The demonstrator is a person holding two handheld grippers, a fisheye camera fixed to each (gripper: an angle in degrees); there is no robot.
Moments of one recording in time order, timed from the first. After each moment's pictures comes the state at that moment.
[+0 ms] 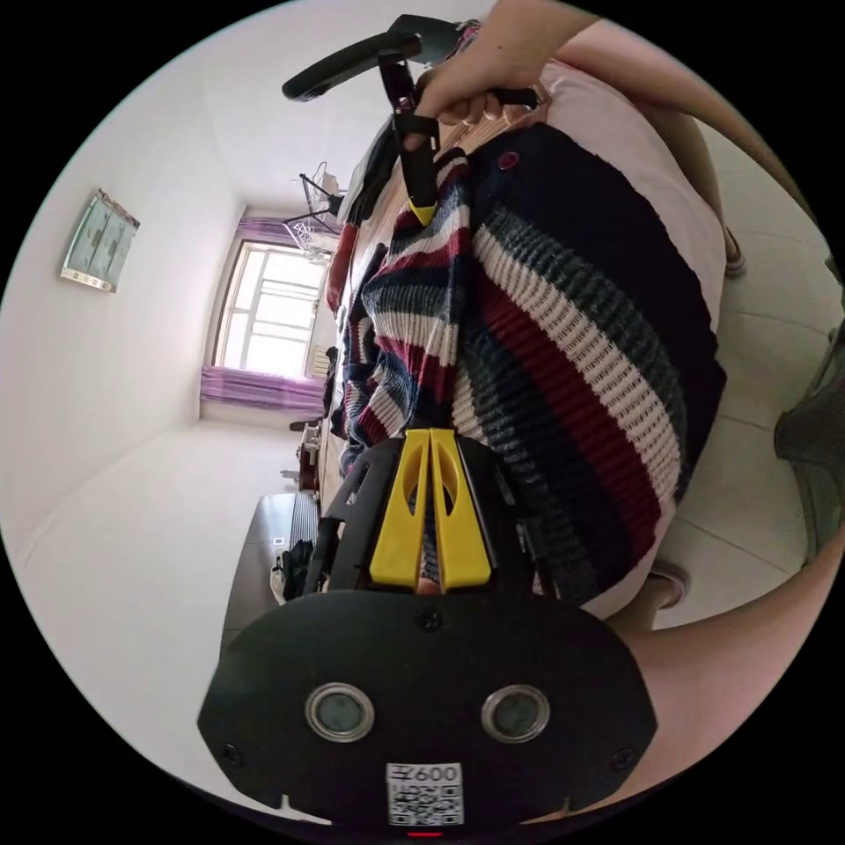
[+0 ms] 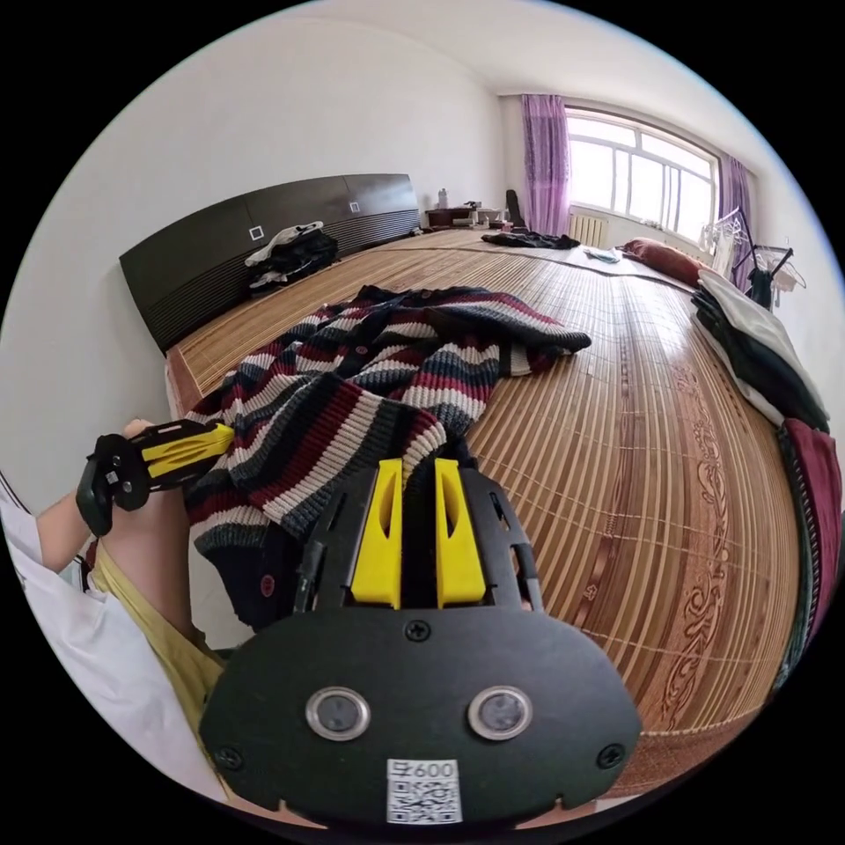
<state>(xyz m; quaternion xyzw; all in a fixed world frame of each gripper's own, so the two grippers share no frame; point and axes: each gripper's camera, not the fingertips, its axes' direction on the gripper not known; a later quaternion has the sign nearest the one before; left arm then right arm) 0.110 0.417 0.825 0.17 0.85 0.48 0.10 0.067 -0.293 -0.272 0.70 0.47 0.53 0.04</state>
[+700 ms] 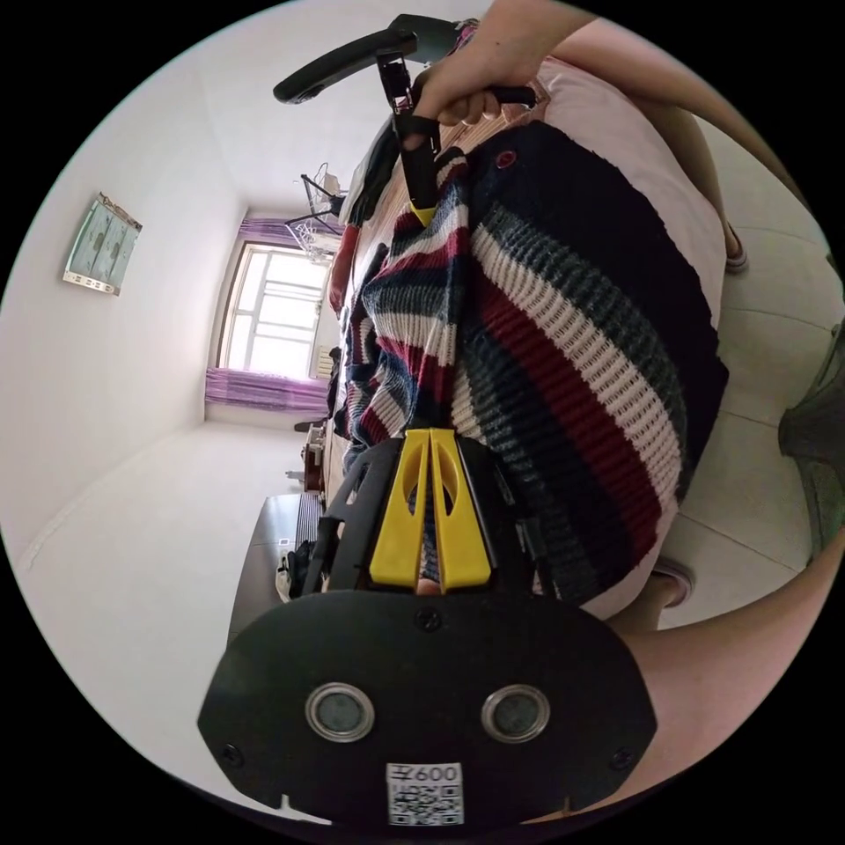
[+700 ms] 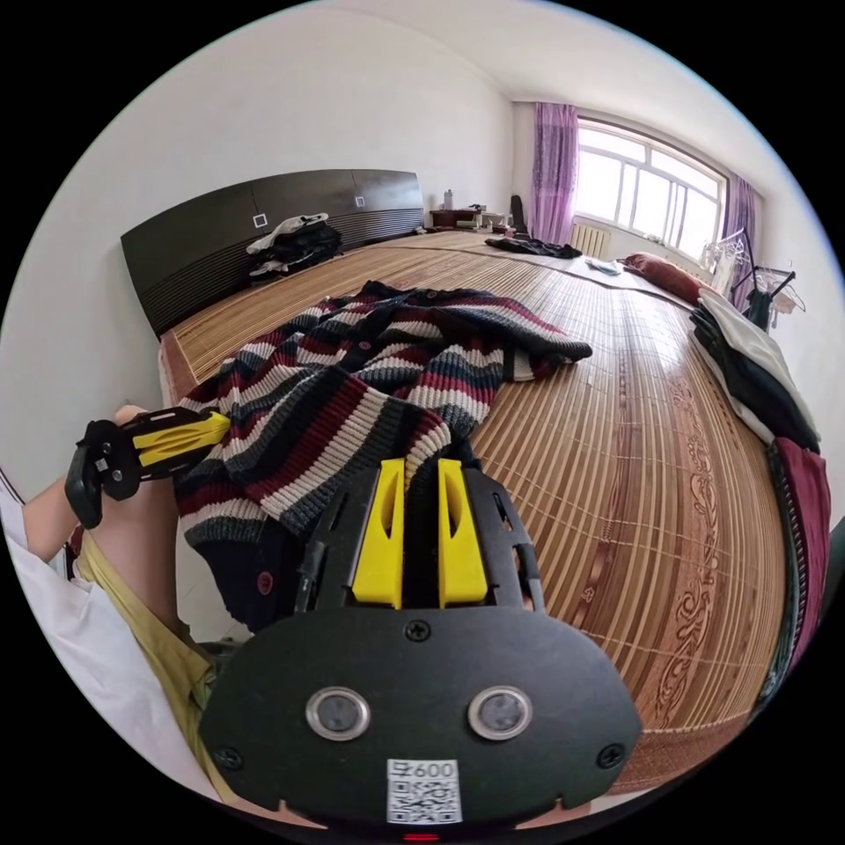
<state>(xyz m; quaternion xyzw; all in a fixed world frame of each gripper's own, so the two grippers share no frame) 0.188 0.334 0.806 0.19 0.85 0.48 0.10 0.095 -0.314 -0.315 0.68 0.49 0.54 0.05</state>
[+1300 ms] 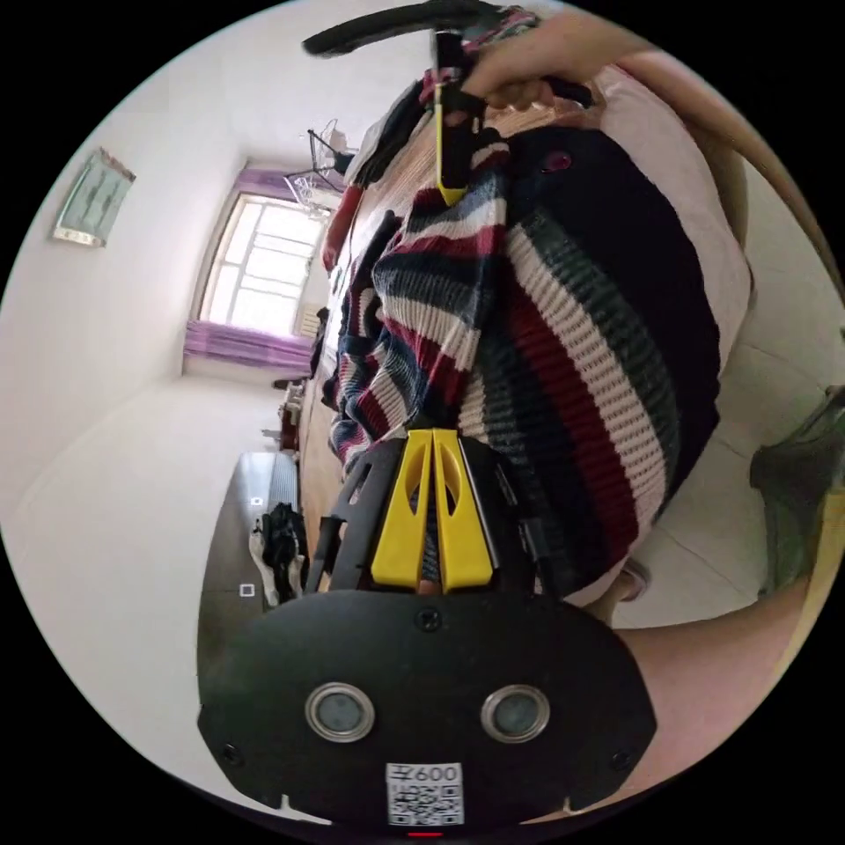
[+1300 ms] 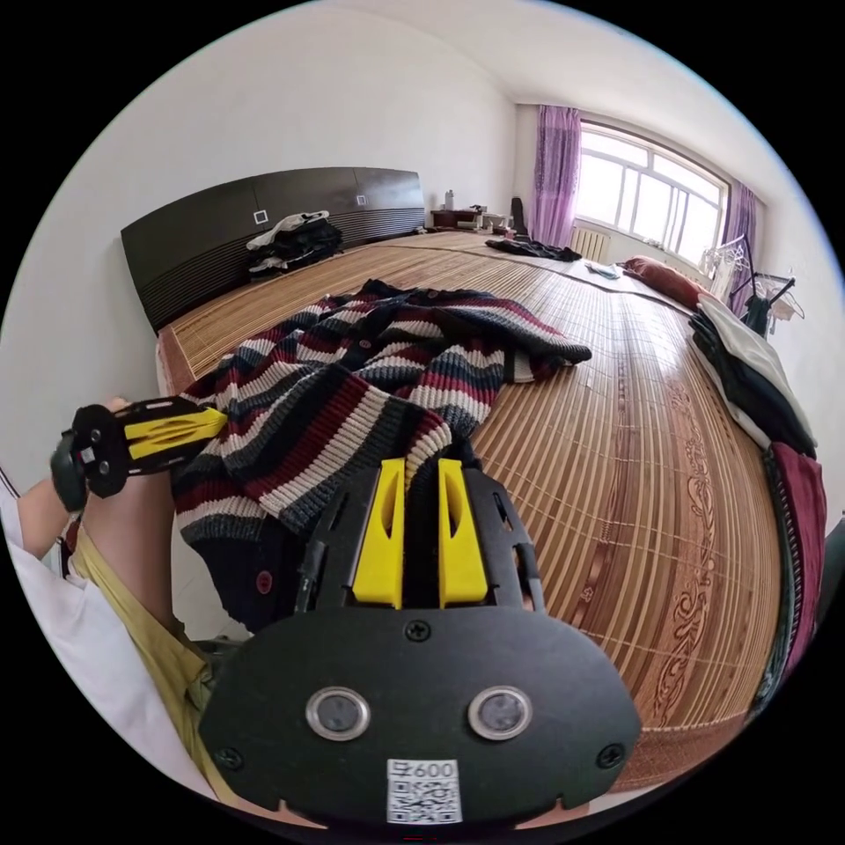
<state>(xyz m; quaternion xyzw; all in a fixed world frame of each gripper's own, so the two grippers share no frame) 0.280 0.349 0.812 0.09 0.83 0.55 0.08 0.124 -0.327 -0.344 0.68 0.49 0.55 0.05</state>
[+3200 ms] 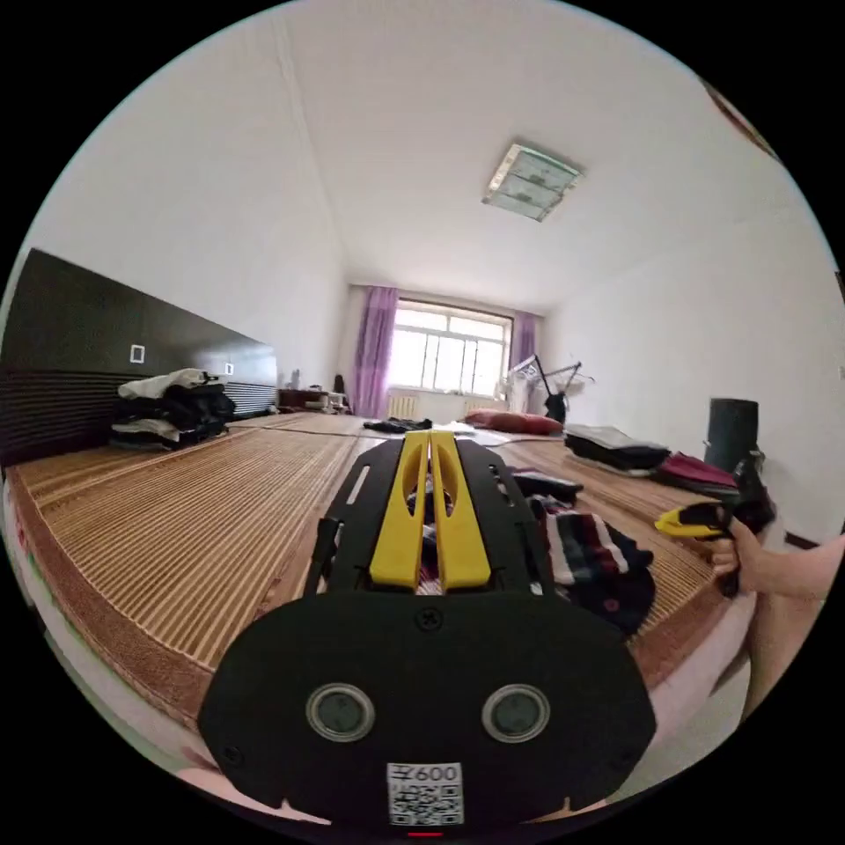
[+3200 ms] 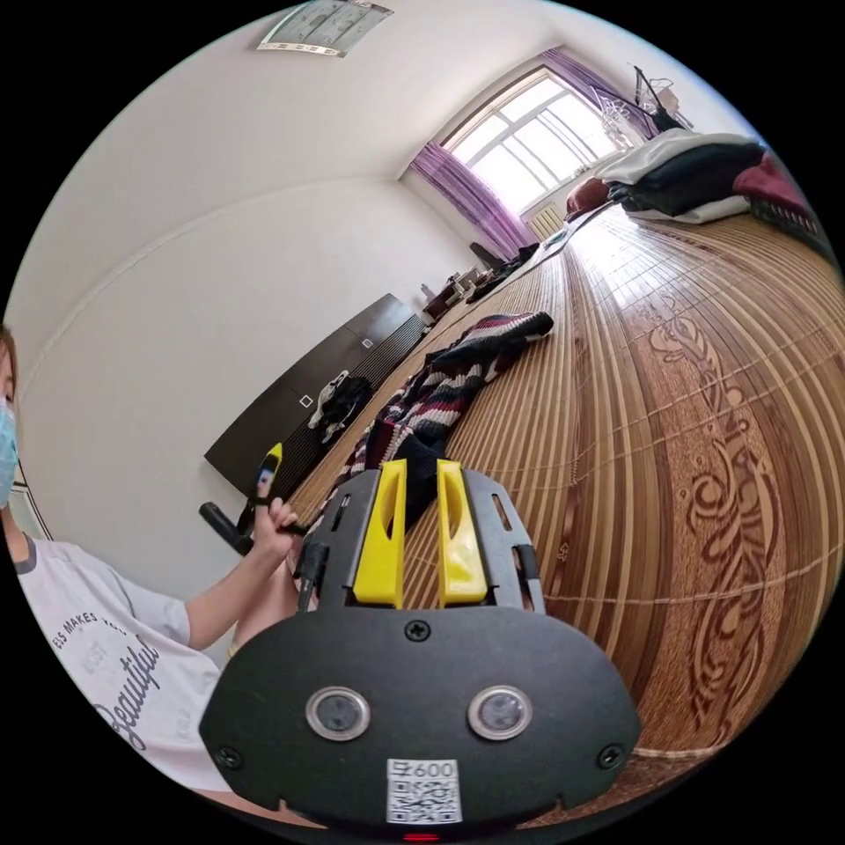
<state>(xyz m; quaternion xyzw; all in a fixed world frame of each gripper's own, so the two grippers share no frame) 0.332 0.686 1.048 -0.38 0.87 0.13 0.28 0.265 -0.282 -0.122 0.89 0.35 0.28 -0.11</state>
